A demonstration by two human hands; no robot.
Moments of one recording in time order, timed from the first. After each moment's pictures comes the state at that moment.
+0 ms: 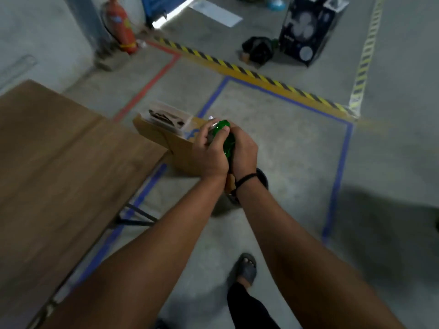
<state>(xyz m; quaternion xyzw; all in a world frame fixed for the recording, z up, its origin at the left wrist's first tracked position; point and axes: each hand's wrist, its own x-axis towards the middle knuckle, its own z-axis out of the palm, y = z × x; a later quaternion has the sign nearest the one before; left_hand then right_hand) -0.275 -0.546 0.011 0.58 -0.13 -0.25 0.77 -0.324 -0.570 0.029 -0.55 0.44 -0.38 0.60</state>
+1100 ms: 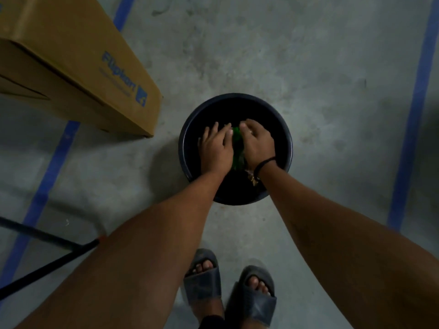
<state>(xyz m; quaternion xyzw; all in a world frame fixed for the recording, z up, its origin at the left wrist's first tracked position) -0.297 -0.774 -0.650 0.83 -0.39 -0.30 0.27 -0.387 -0.819 -0.614 -0.55 0.62 -0.20 0.52</state>
